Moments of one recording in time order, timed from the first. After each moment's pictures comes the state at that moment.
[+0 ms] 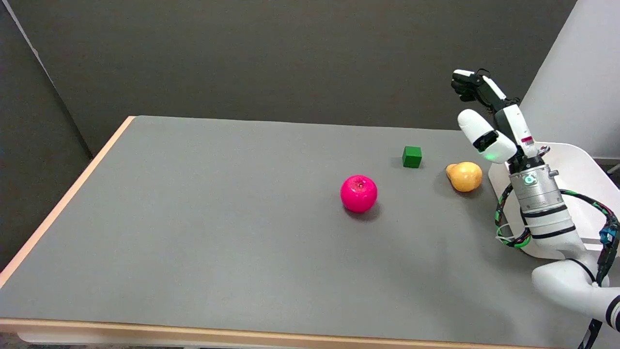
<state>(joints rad) -0.12 -0.81 -1.71 1.13 0.68 1.12 1.03</state>
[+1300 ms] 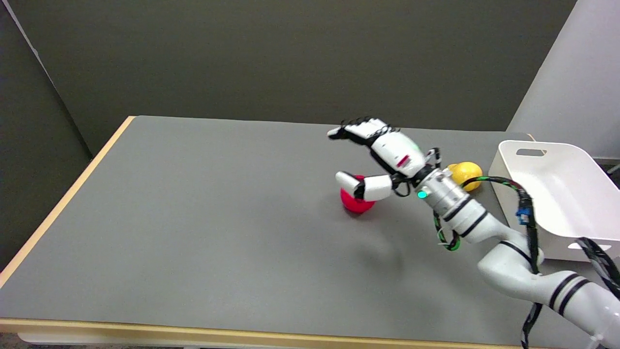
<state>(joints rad) 0.04 -0.92 -1.86 1.32 0.21 0.65 0.77</state>
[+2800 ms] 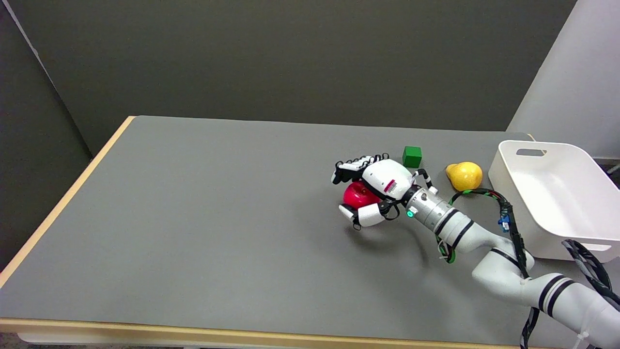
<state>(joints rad) 0.09 -0.95 -1.93 1.18 0.11 0.55 0.71</state>
